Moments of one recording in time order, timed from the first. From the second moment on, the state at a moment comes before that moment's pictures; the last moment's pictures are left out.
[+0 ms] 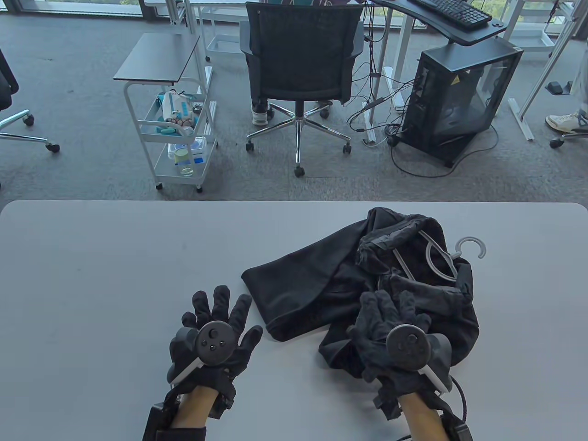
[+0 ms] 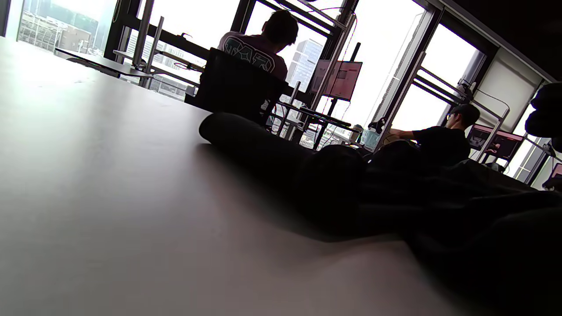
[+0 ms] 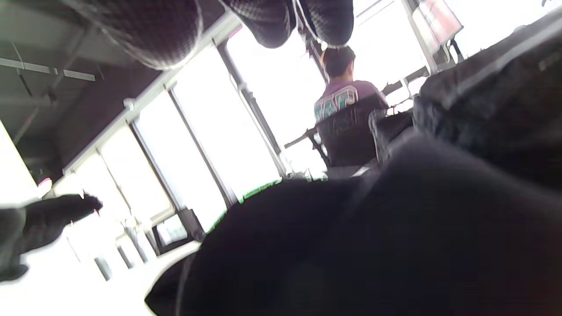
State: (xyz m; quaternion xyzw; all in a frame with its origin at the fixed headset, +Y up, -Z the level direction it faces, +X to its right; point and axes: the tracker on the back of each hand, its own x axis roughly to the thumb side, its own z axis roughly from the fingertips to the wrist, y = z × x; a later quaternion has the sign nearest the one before) left_hand -0.178 -0.713 -0.324 0.00 -0.14 0.19 0.97; right_hand 0.177 -0.684 -0.310 0.08 -0.10 0.95 0.28
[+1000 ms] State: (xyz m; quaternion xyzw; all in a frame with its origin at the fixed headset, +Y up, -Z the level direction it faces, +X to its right) left_hand -0.164 -0.697 -0.306 0.02 -0.16 0.18 0.97; right_hand 0.350 -0.760 -0.435 -0.34 0.13 0.90 0.23
